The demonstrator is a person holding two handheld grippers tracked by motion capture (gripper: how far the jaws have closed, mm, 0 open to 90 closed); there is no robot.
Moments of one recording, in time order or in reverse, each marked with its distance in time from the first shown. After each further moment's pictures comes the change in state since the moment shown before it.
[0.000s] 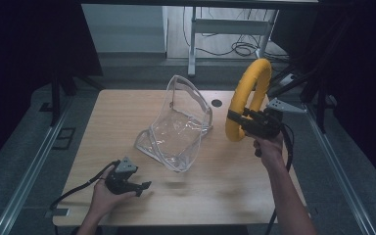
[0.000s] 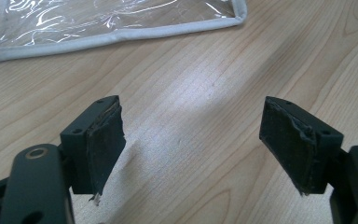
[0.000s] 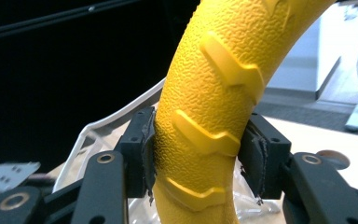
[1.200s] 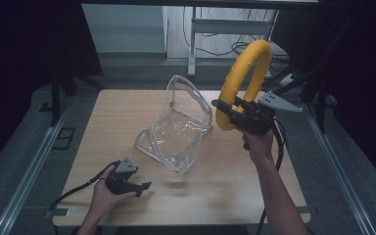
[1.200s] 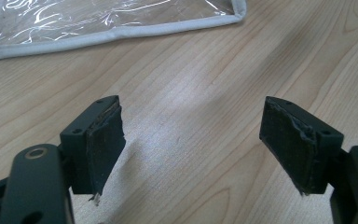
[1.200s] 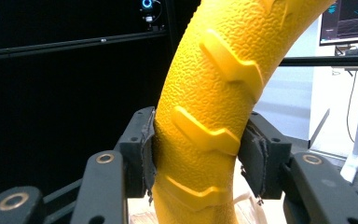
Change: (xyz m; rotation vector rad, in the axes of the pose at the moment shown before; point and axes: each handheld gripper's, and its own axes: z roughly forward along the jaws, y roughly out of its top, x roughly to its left) left arm 0.000 0.000 0.001 0.009 -0.002 0.003; right arm 0.046 0.027 0.011 -0.138 0.009 -0.106
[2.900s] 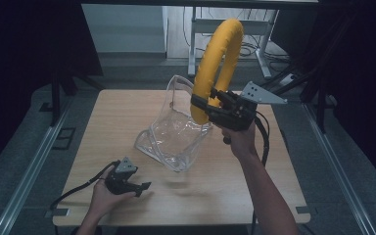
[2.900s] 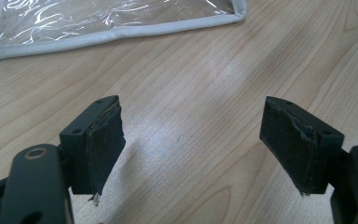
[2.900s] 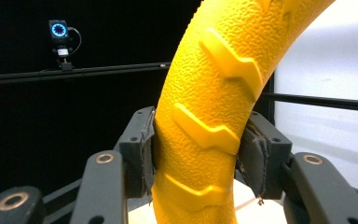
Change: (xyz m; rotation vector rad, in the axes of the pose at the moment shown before) left arm 0.000 0.000 -0.001 0.007 0.000 -0.003; right arm 0.055 0.032 0.028 -0.097 0.222 -0.061
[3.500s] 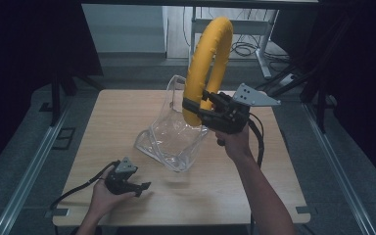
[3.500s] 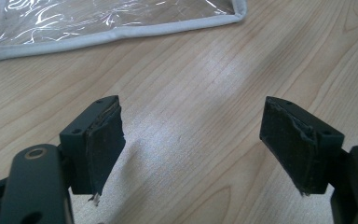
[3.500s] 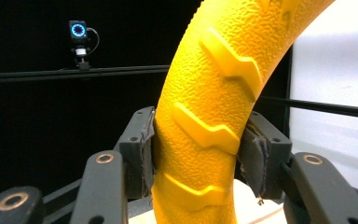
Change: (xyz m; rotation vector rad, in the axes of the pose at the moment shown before) left arm 0.000 0.000 0.000 -0.004 -0.001 -0.002; right arm 0.015 0.001 0.009 -0.009 0.067 -0.030
